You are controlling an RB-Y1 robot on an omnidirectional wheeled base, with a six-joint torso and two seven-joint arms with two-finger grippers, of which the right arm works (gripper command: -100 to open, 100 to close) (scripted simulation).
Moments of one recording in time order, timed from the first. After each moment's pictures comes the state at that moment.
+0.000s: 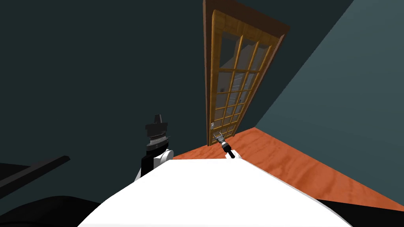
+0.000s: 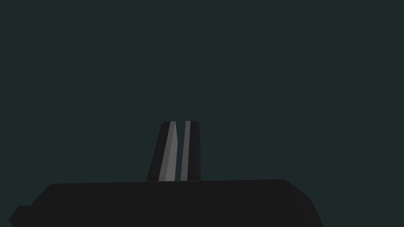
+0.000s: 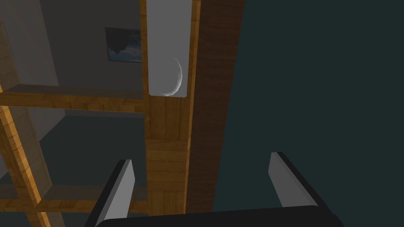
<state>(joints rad) -0.18 -0.05 -0.28 -0.59 0.66 -0.92 1.21</state>
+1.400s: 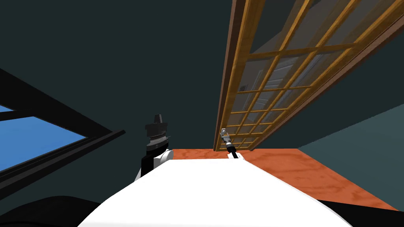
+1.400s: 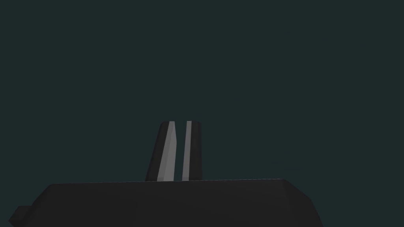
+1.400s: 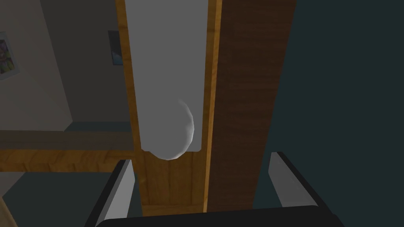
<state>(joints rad) -0.17 0.00 -0.57 -0.63 0.65 -0.88 1.25</state>
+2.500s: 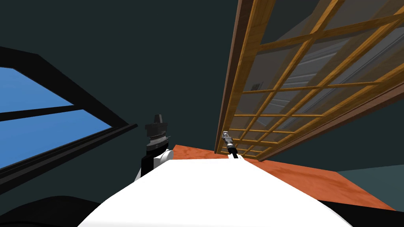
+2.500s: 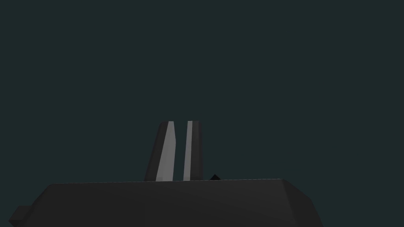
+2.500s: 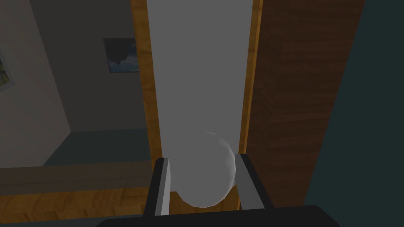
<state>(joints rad) -0.16 0.03 -0.67 -0.65 0.65 -0.86 1.26</state>
